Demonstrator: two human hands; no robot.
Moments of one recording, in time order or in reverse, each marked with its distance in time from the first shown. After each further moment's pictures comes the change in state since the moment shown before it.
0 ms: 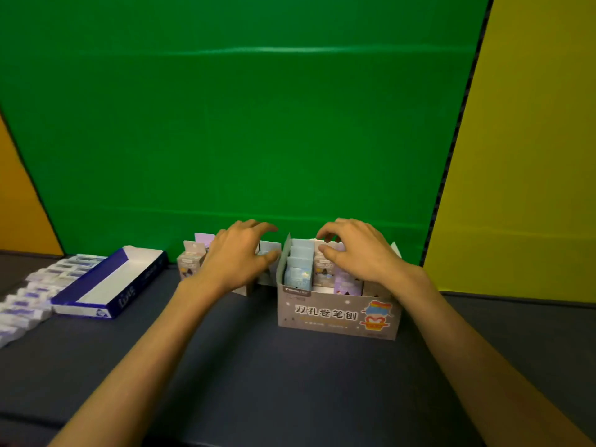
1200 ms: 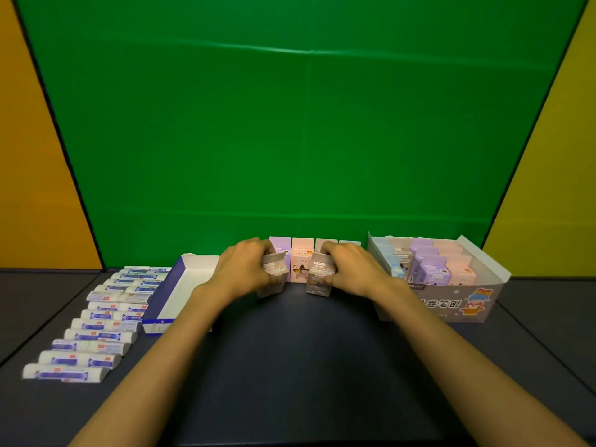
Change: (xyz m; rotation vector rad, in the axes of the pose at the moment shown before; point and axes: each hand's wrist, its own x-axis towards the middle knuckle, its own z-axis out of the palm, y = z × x) left_hand -0.017 -0.211 0.001 -0.153 -0.139 0.064; right_hand 0.075 -0.171 0.106 -0.153 -0.155 0.230
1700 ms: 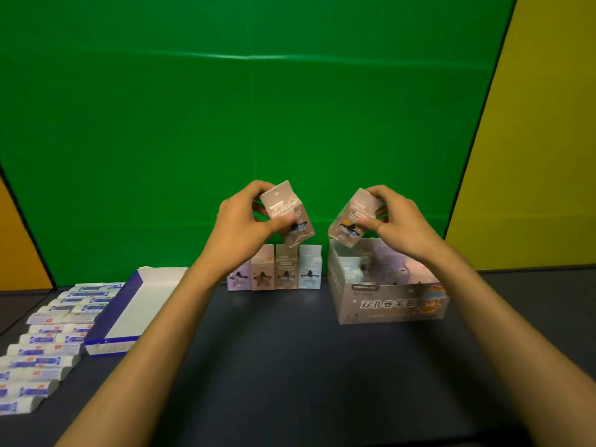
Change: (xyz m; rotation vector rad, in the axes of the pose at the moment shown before) left_hand 0.022 0.115 -0.052 -0.634 0.317 0.140; right_hand -0.042 0.115 -0.097 0.395 0.379 0.134
